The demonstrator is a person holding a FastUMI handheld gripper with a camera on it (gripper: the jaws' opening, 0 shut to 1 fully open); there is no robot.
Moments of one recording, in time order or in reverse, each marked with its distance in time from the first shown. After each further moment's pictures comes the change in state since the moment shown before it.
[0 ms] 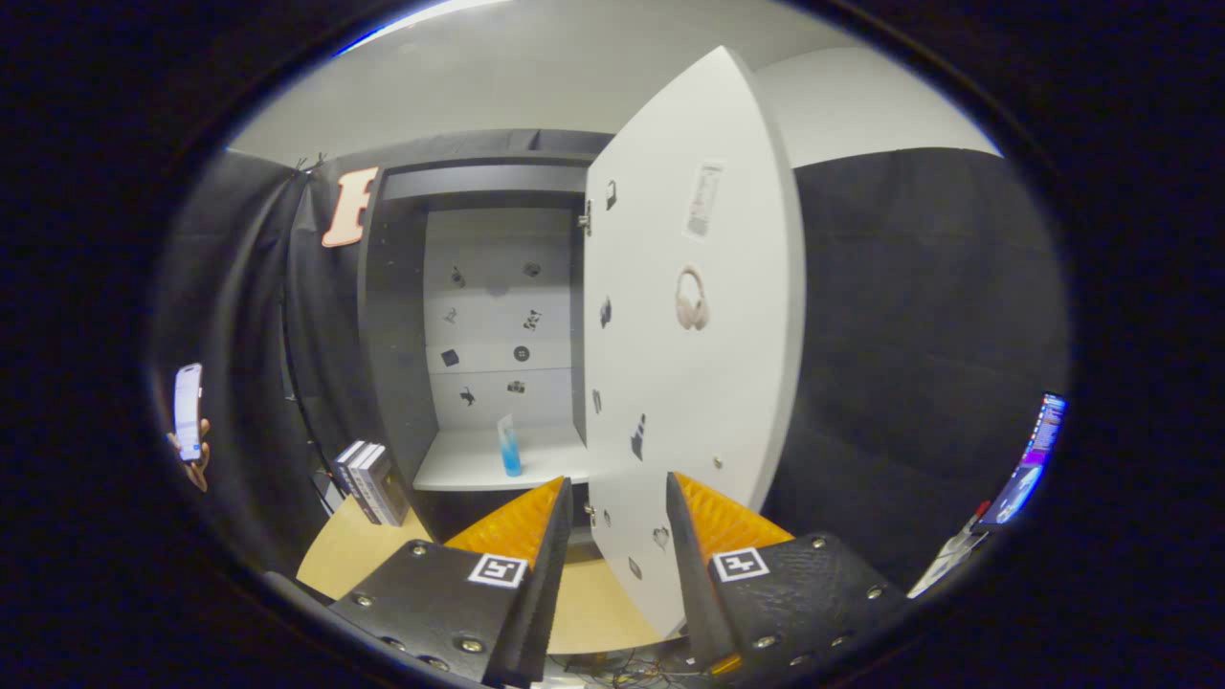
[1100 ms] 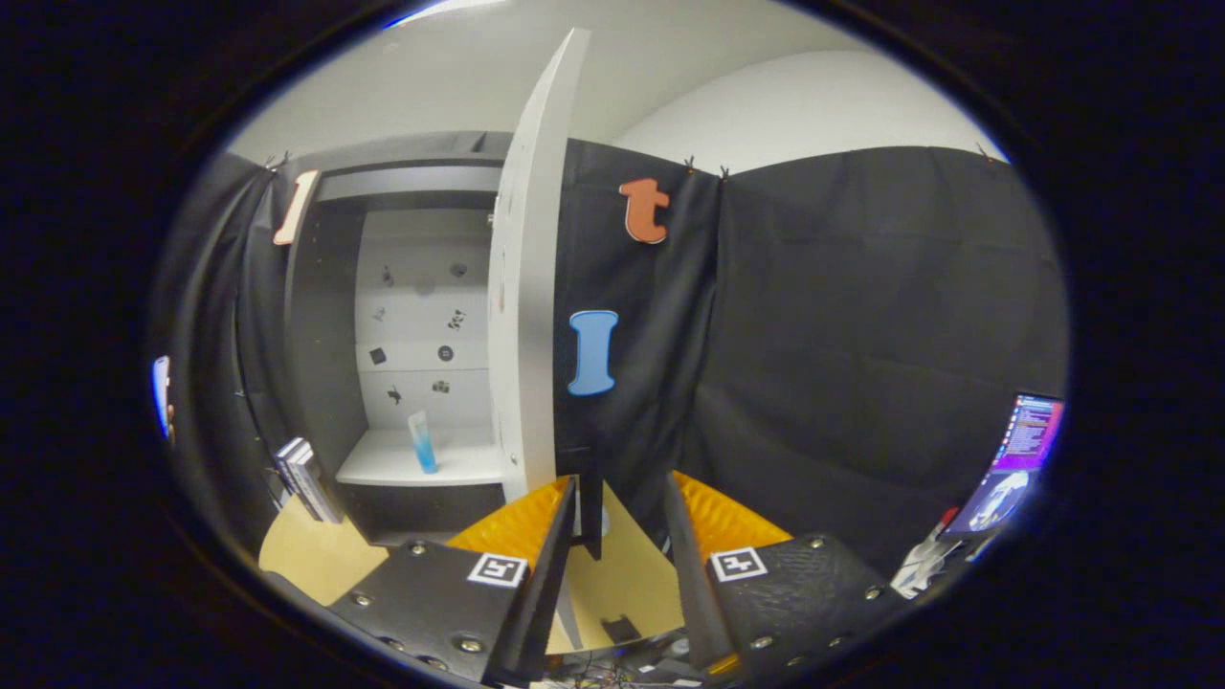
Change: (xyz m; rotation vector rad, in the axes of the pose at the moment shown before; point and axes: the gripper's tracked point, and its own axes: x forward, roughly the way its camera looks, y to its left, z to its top) arm 0.031 -0.079 -0.005 -0.030 -0.024 -0.078
